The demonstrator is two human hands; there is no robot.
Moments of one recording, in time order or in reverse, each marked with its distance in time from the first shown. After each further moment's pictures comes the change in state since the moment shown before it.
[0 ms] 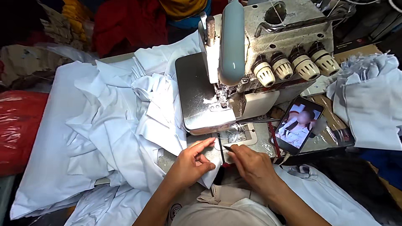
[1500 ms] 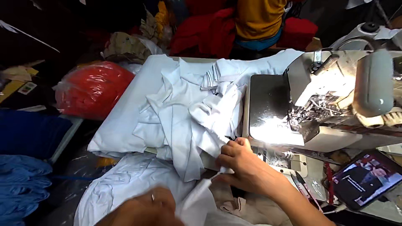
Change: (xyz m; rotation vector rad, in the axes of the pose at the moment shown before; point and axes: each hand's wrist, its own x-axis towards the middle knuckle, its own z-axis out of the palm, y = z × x) left_hand -0.202 0.037 -0.086 0.162 0.164 0.337; right_hand 0.110 -0.089 0.020 0.452 -0.443 -0.652
